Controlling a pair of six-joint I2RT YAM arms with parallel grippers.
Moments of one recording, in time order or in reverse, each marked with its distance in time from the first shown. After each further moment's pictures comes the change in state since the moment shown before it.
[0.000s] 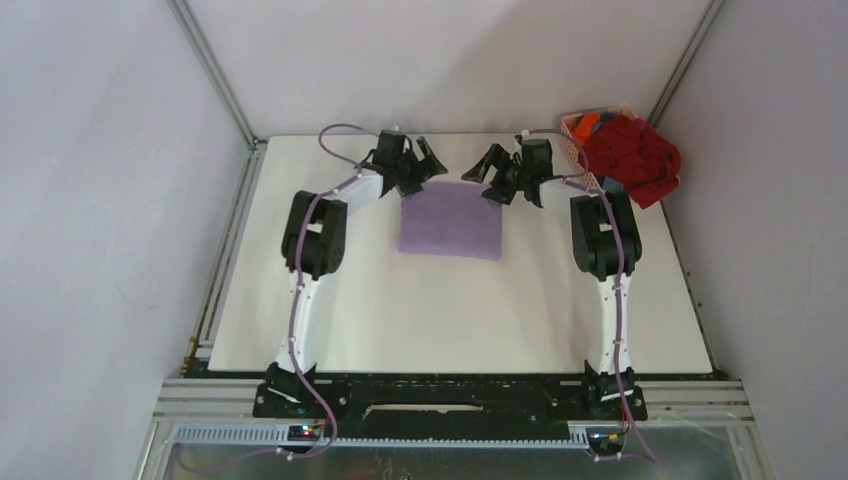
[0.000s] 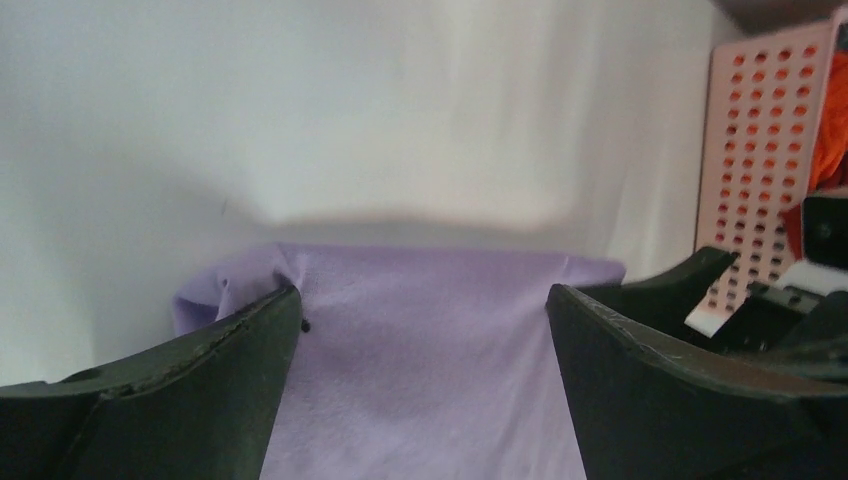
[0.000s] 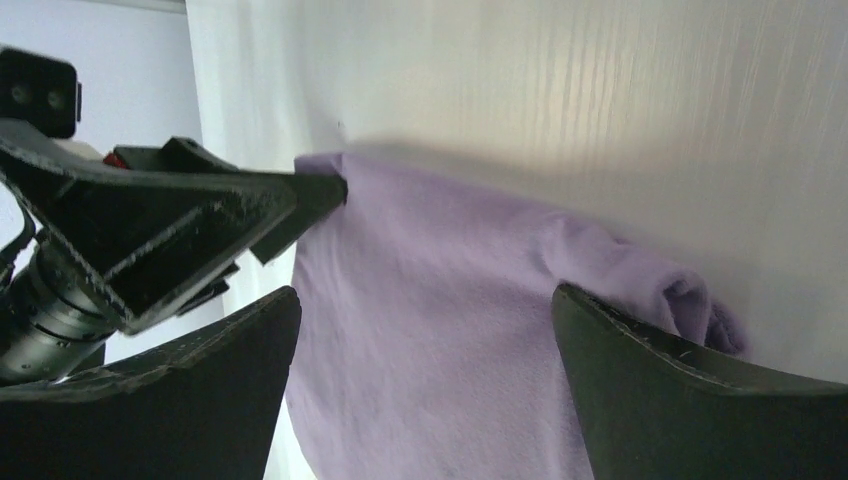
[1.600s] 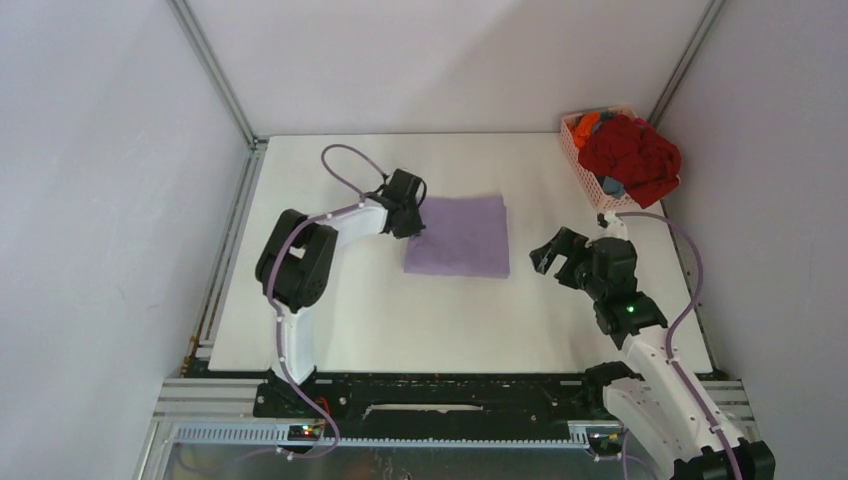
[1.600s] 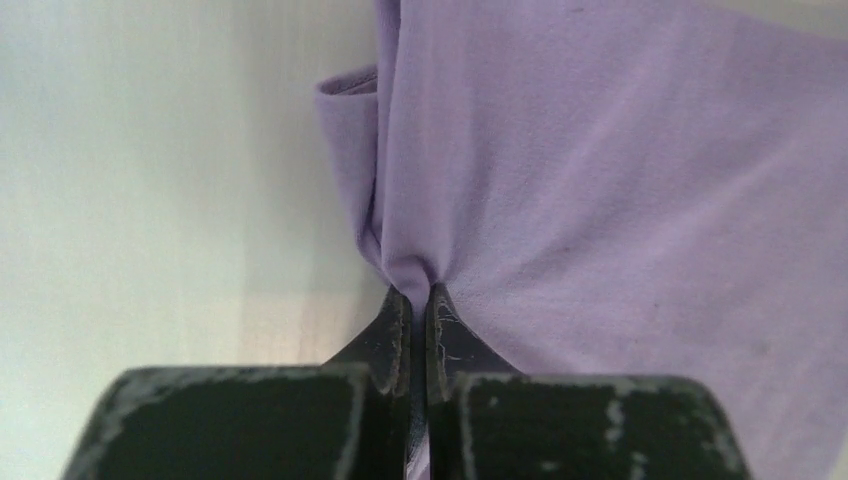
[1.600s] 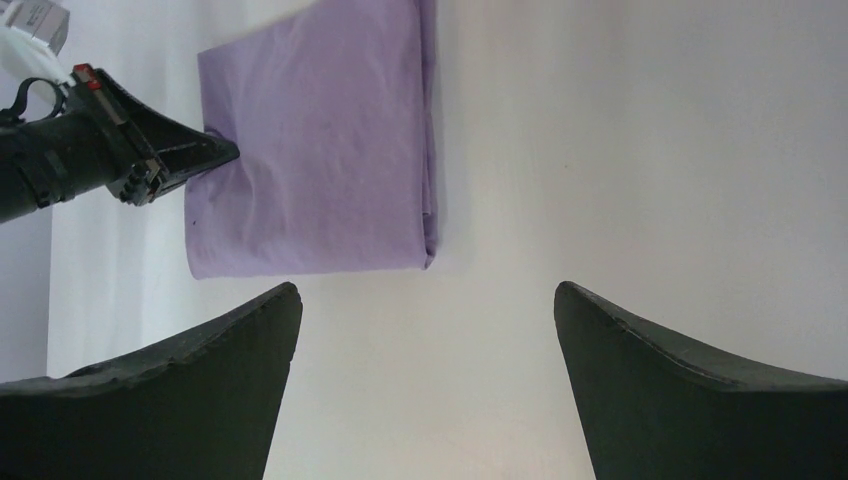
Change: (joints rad) left arm -0.144 -0.446 -0.629 -0.122 -0.307 0.112; right arm 0.012 -1.543 -1.073 -0.383 0.488 -0.185
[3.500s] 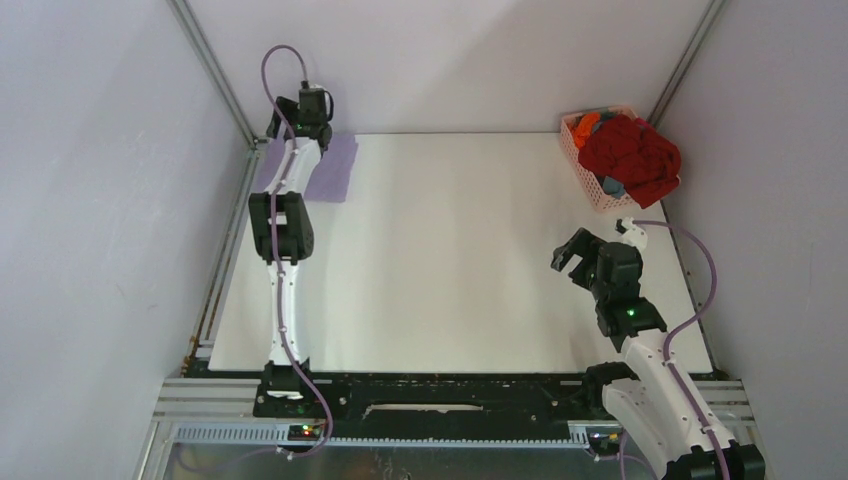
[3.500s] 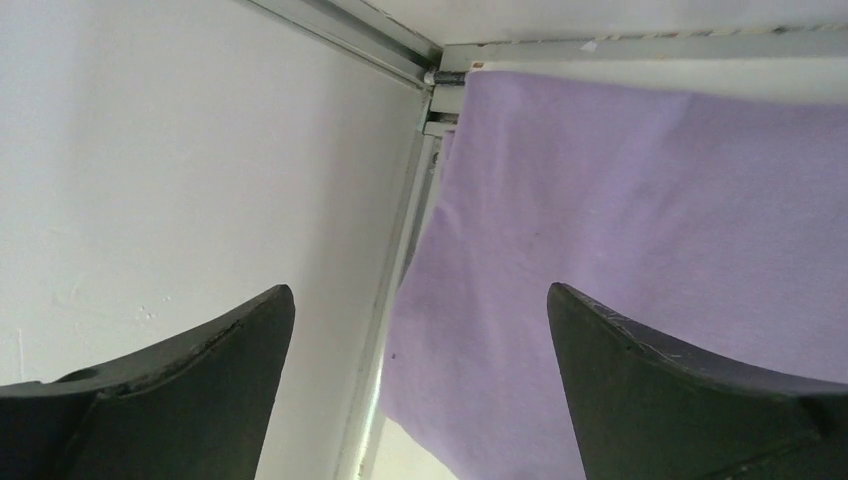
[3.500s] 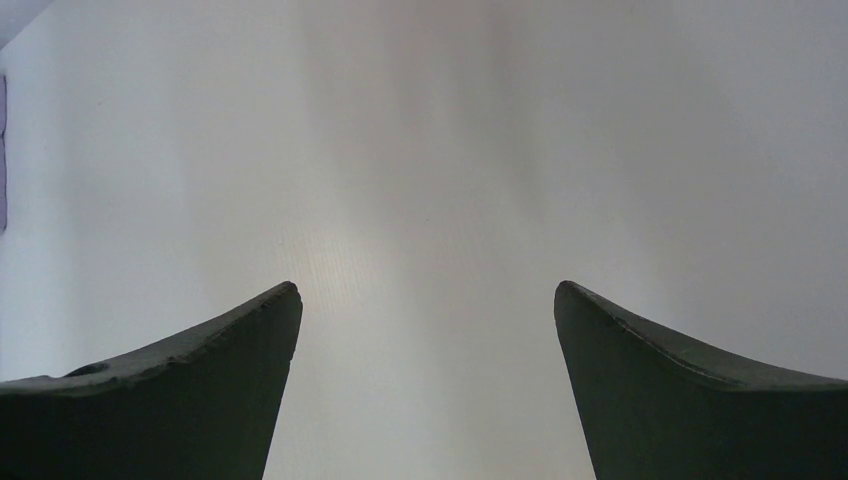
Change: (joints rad) left arm 0.475 0.566 1.066 -0.081 -0.605 1.134; right arm -0.076 -0.028 -0.064 0.035 0.212 -0.027
